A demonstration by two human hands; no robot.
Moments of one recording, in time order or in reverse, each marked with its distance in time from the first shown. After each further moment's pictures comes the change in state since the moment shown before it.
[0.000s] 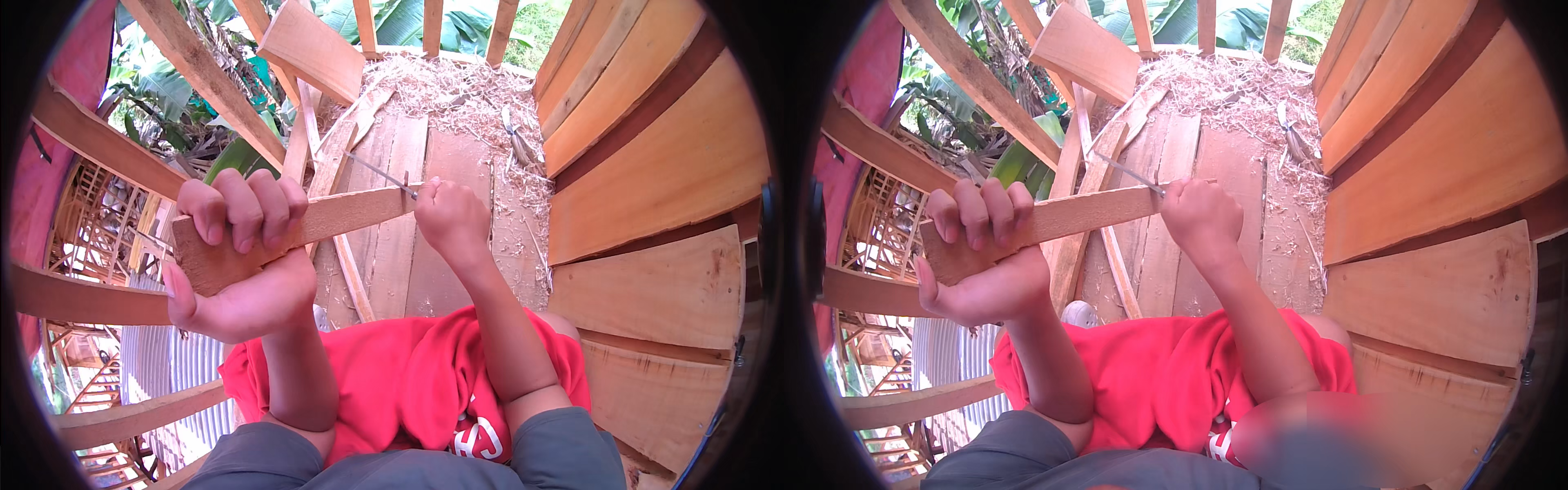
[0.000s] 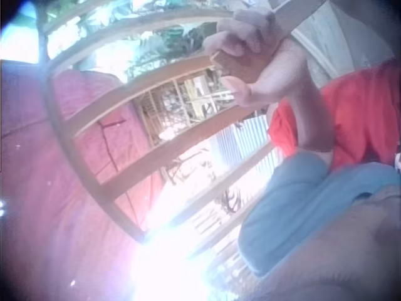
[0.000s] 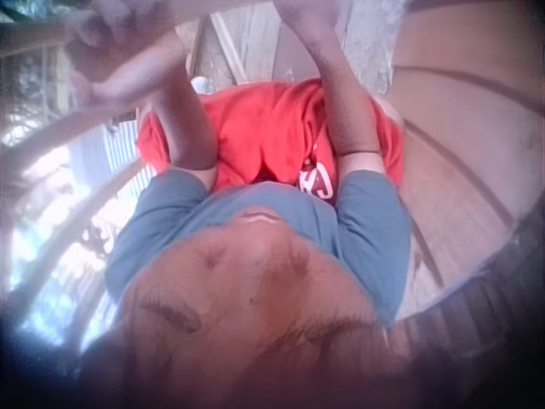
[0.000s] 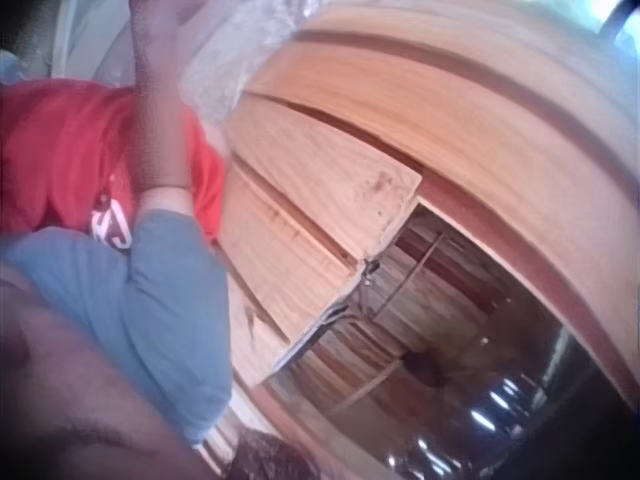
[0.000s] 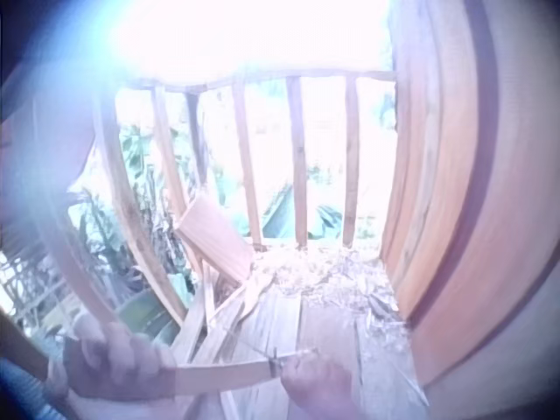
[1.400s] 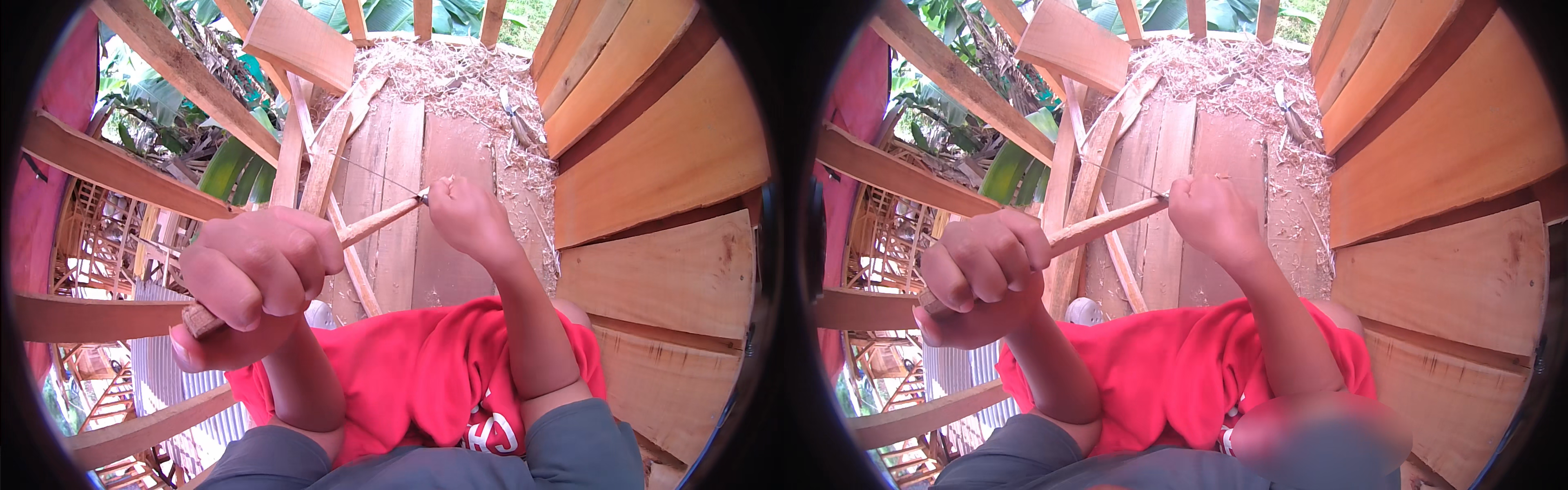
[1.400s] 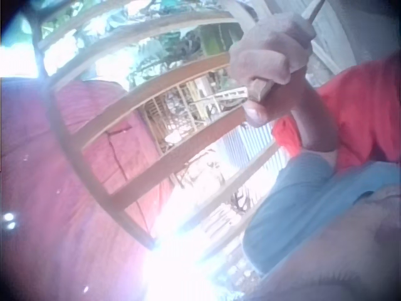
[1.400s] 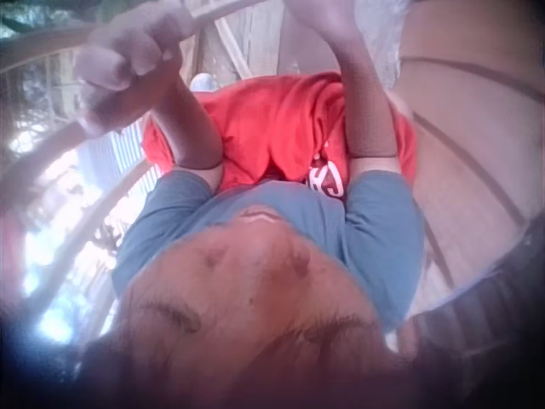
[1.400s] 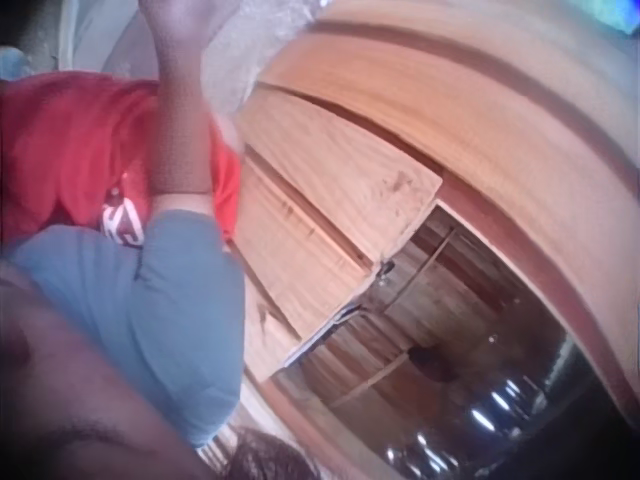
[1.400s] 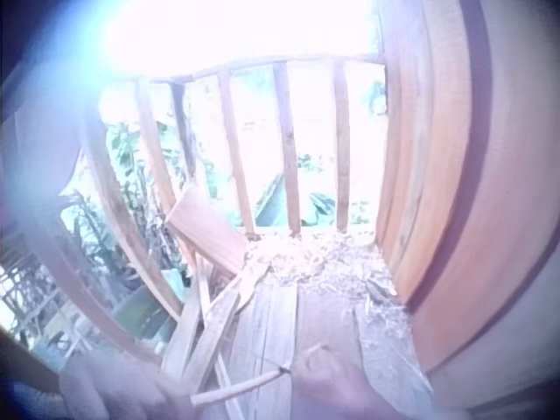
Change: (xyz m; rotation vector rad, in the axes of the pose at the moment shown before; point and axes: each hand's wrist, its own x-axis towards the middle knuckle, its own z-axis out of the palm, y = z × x) left_hand 0.007 -0.002 -0.025 0.017 -0.625 -0.025; right_hand -0.010 -0.003 -0.027 -0.041 -0.384 0.078
